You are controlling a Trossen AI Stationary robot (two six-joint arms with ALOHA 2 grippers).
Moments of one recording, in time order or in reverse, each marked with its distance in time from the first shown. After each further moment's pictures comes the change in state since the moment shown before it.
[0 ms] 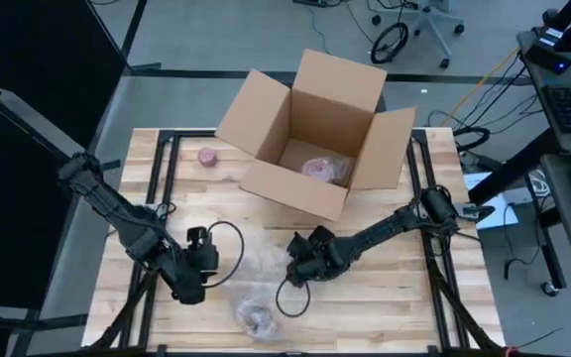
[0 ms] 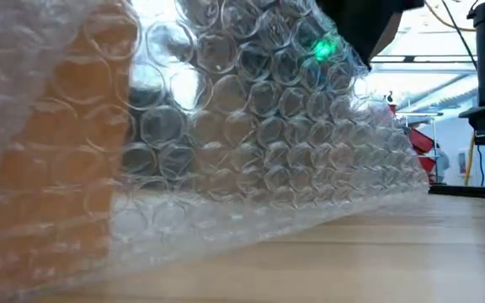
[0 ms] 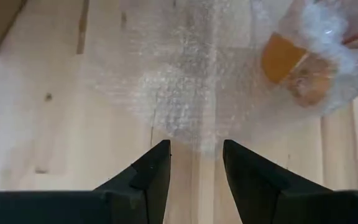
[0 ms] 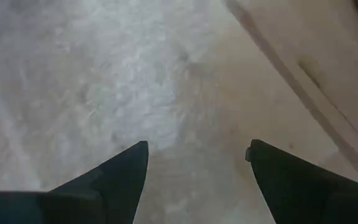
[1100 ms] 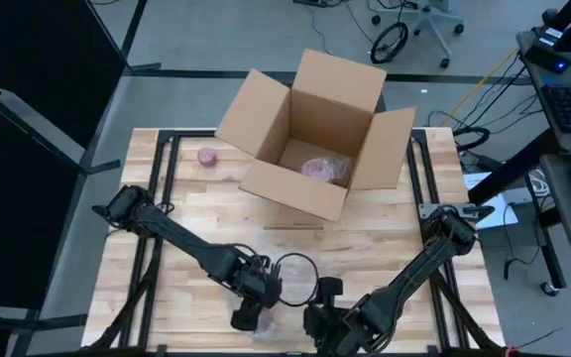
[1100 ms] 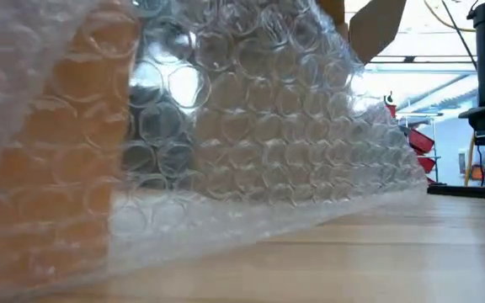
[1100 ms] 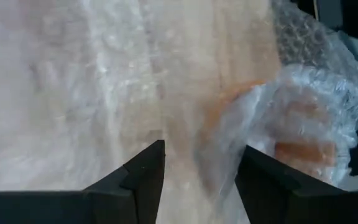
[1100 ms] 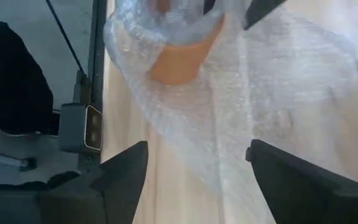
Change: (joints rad) left arm 0.218 0.592 0.551 0.004 0.389 0.370; right arm 0.389 0.014 0.493 -0.413 0.077 -0.159
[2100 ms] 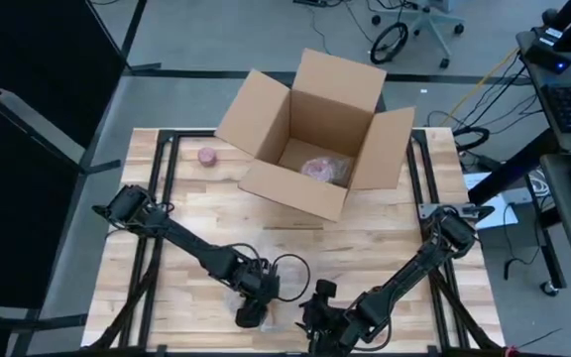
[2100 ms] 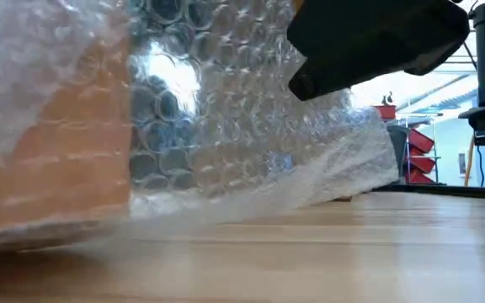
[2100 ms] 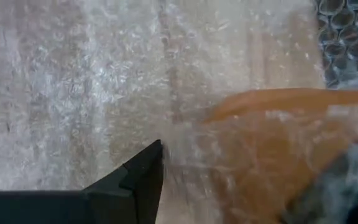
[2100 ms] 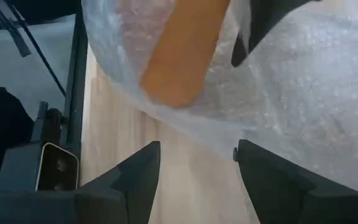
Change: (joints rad) left arm 0.017 0.008 -0.319 0.439 0.055 -0.088; right arm 0.000 0.005 -0.429 0.689 0.147 -0.027
